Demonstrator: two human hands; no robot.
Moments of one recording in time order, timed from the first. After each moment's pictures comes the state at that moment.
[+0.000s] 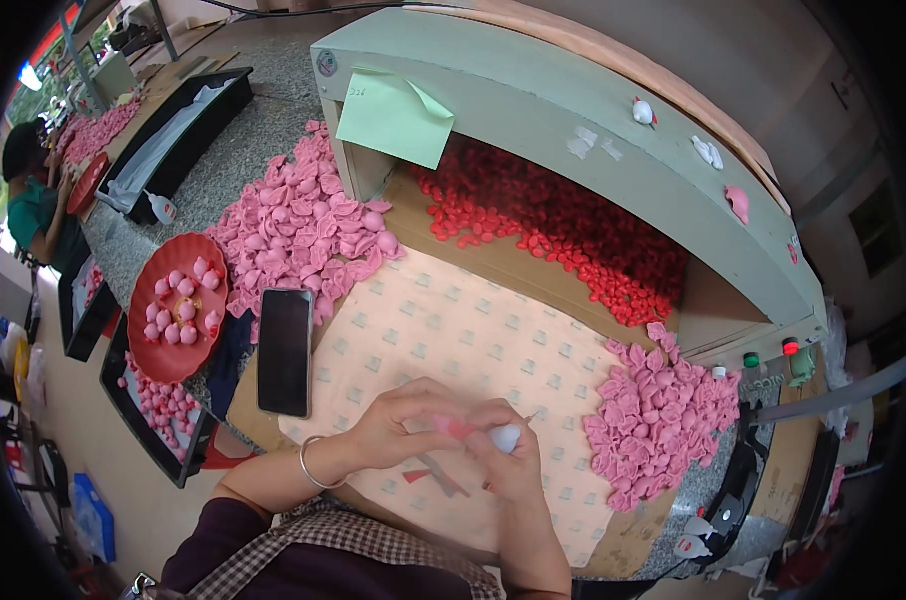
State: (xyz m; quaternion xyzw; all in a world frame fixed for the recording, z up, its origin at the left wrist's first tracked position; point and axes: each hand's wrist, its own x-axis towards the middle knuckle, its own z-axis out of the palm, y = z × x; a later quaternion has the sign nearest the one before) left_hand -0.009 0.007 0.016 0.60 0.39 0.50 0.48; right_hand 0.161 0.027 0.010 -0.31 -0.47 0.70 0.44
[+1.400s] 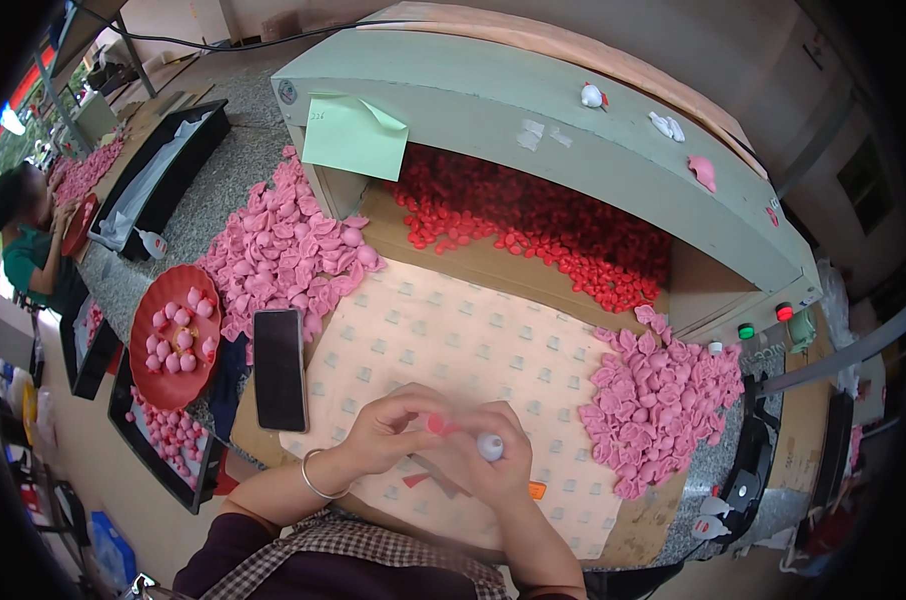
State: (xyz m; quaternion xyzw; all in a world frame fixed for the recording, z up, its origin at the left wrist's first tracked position) left_hand -0.007 0.006 0.006 0.56 0.32 0.53 0.55; right_hand 0.152 0.016 0.022 -0.40 -0.60 0.50 0.49
